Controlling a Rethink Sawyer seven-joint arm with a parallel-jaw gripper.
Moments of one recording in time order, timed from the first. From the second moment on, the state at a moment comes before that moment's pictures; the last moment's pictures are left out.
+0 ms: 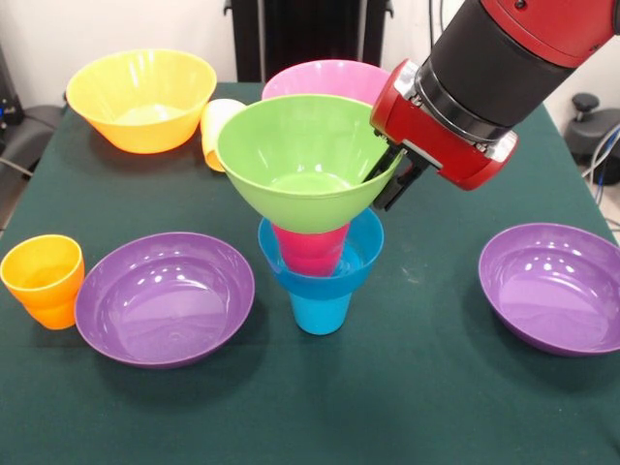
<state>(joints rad) 0.15 -0.12 -0.65 0.72 0.24 1.17 2.06</state>
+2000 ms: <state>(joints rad) 0.15 -0.12 -0.65 0.72 0.24 1.16 2.06</state>
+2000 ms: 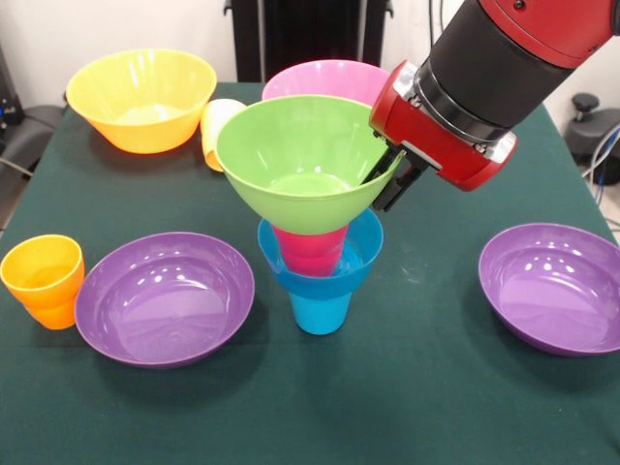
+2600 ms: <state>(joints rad) 0.15 -0.12 -0.65 0.72 0.24 1.16 2.06</state>
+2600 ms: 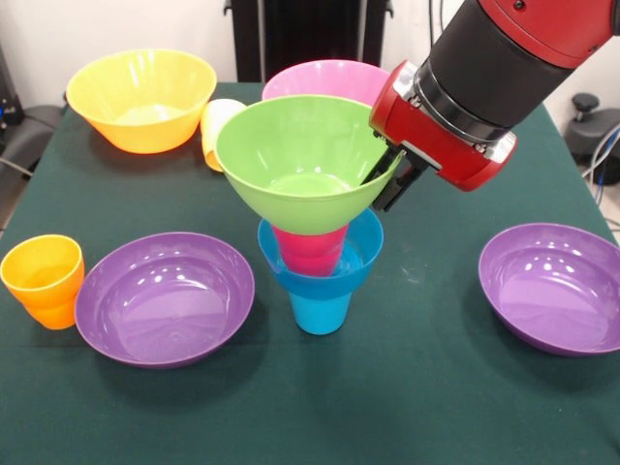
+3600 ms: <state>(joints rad) 0.15 -0.12 -0.65 0.72 0.24 1.16 2.06</state>
